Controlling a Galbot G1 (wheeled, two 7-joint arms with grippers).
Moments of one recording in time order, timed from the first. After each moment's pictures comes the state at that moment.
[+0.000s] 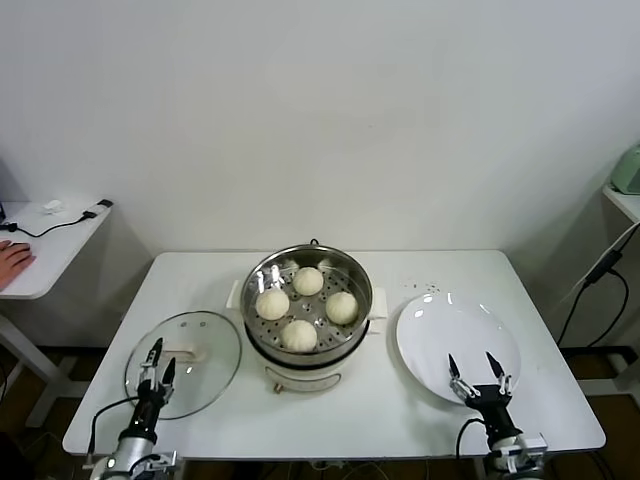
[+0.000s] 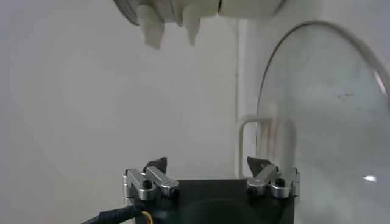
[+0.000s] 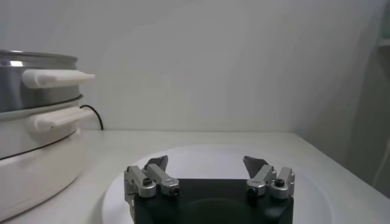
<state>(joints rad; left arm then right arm) 1.43 -1.24 -0.60 -1.47 1.24 -0.06 -0.46 -1.51 1.26 0.60 1.65 0.32 0.20 -0.08</state>
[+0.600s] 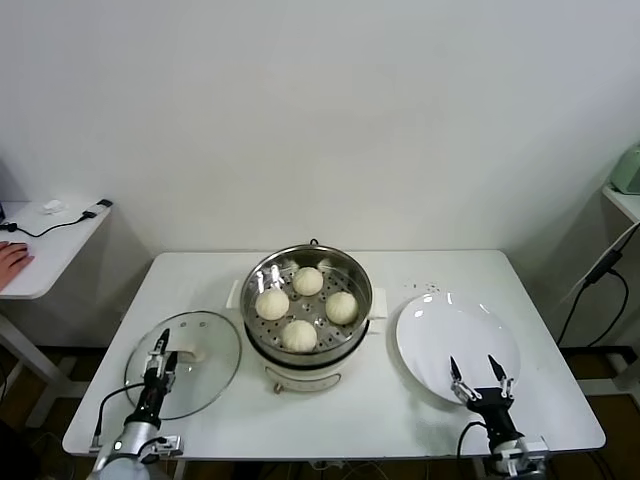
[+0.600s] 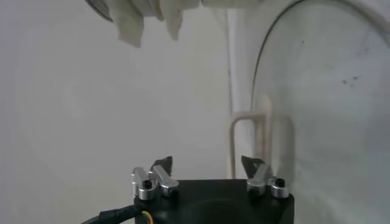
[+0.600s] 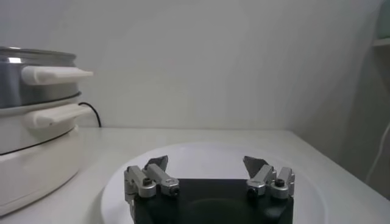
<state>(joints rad) 1.34 -1.22 -0.57 -1.37 1.28 -0.05 -0.45 -1.52 1.28 0.61 1.66 0.30 0.20 -0.09</state>
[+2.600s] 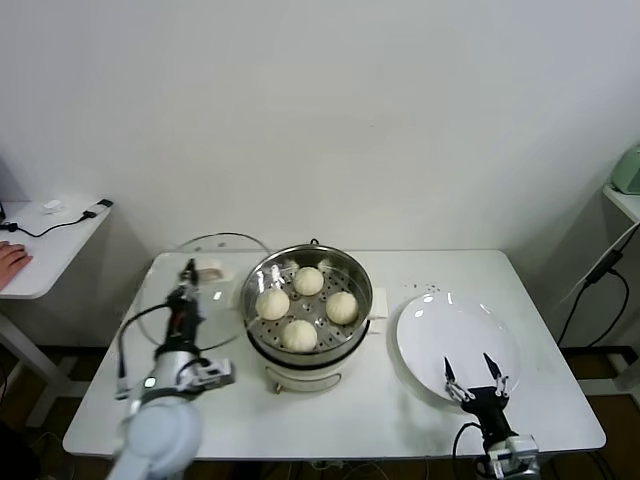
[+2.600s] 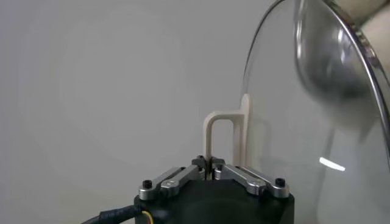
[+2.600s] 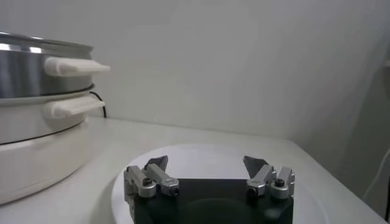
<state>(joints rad) 1.27 -1.16 -0.28 -2.10 1.24 0.56 0.10 -1.55 1.28 0.59 1.73 0.18 0.16 -0.03</state>
